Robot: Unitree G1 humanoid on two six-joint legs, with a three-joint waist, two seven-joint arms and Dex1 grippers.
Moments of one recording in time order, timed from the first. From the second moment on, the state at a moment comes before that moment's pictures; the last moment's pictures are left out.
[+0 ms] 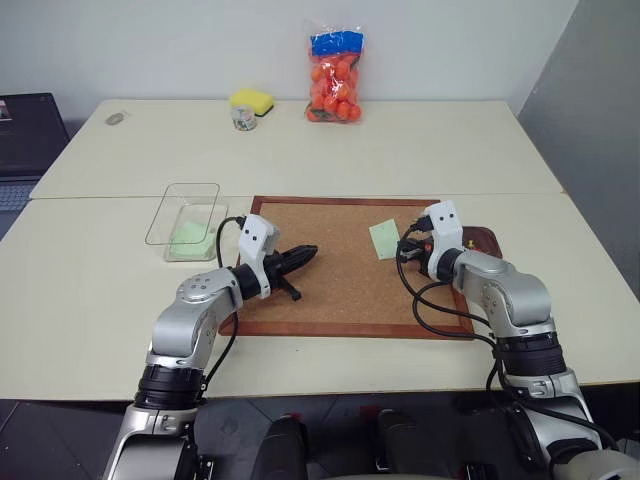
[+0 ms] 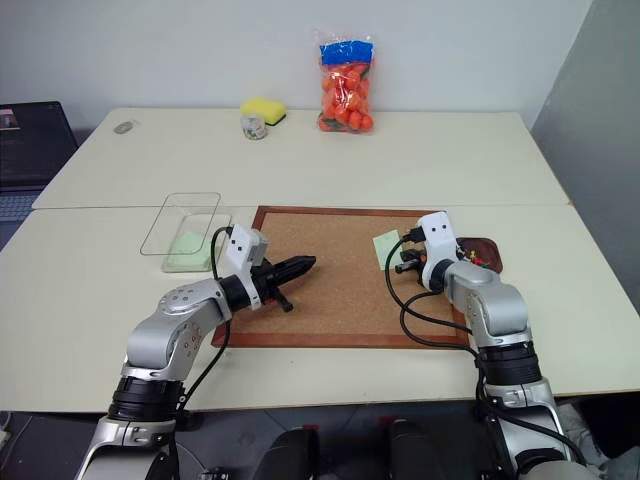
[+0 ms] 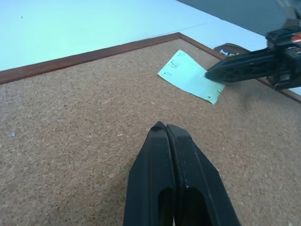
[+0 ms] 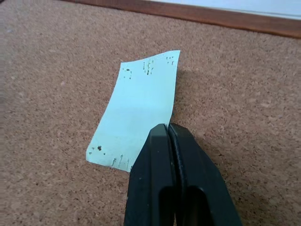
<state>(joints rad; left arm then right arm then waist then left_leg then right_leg) -0.39 0.39 0.01 0.00 -0.39 0.52 -0.74 -0.54 -0.29 -0.01 -0.02 0.27 0.89 0.36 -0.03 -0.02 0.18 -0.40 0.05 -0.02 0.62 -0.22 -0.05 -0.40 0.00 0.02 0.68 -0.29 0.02</state>
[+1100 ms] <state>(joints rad) -0.45 0.40 0.11 -0.09 -0.83 0.99 -0.71 -0.48 -0.38 -0.08 -0.30 0.40 1.00 0.35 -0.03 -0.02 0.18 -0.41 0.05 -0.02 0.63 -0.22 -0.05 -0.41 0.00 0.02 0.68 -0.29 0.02</state>
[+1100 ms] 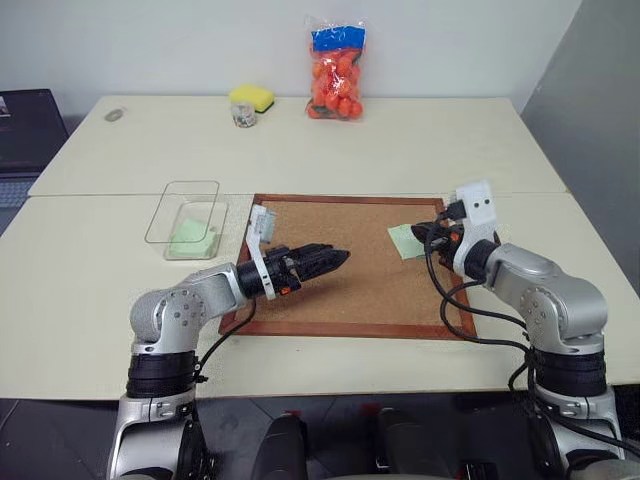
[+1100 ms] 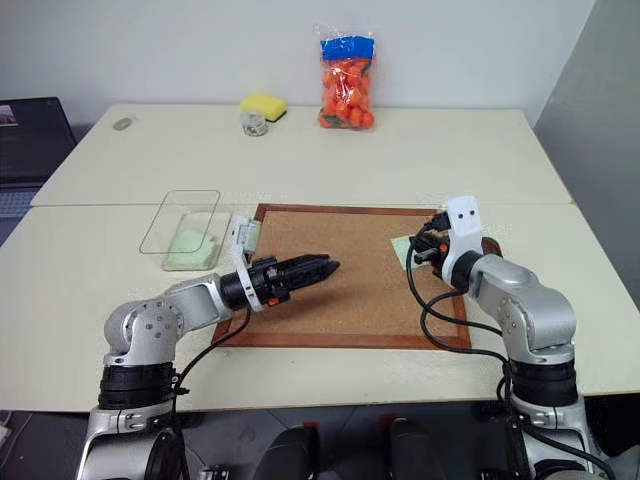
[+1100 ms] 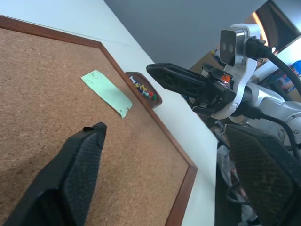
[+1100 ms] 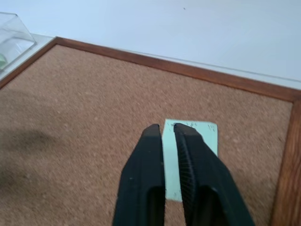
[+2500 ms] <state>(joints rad) -0.44 0.43 -0.07 -0.04 -0.49 0.64 -0.78 -0.45 -0.38 -0.02 -0.01 0.26 0.74 0.36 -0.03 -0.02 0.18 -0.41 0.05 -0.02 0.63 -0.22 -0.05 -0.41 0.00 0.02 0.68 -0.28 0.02</state>
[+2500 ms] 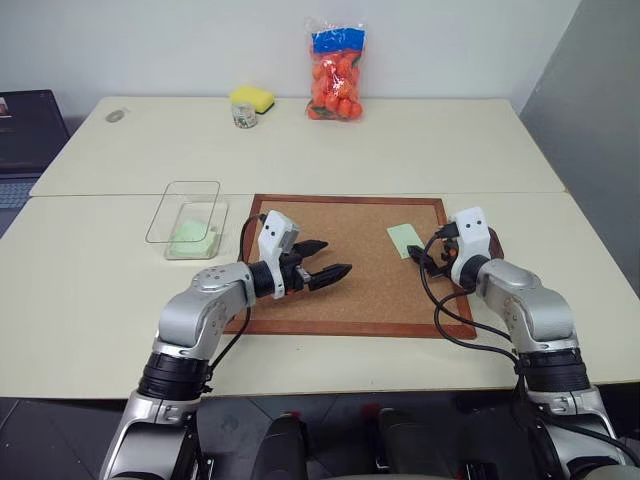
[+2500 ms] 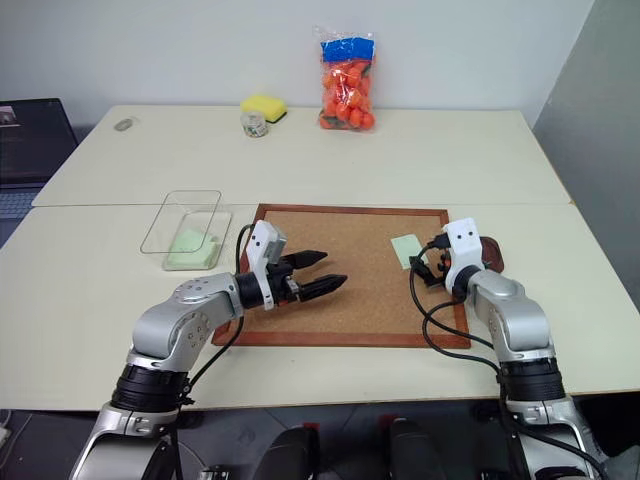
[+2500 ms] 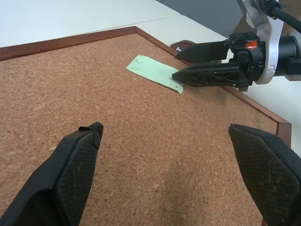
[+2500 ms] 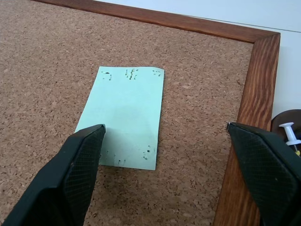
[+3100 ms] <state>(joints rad) -0.44 0.43 -0.05 -0.04 -0.48 0.62 -0.78 -0.52 -0.38 0.02 0.01 0.25 0.86 0.41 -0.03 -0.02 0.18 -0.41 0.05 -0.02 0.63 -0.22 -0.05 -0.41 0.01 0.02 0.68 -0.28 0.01</state>
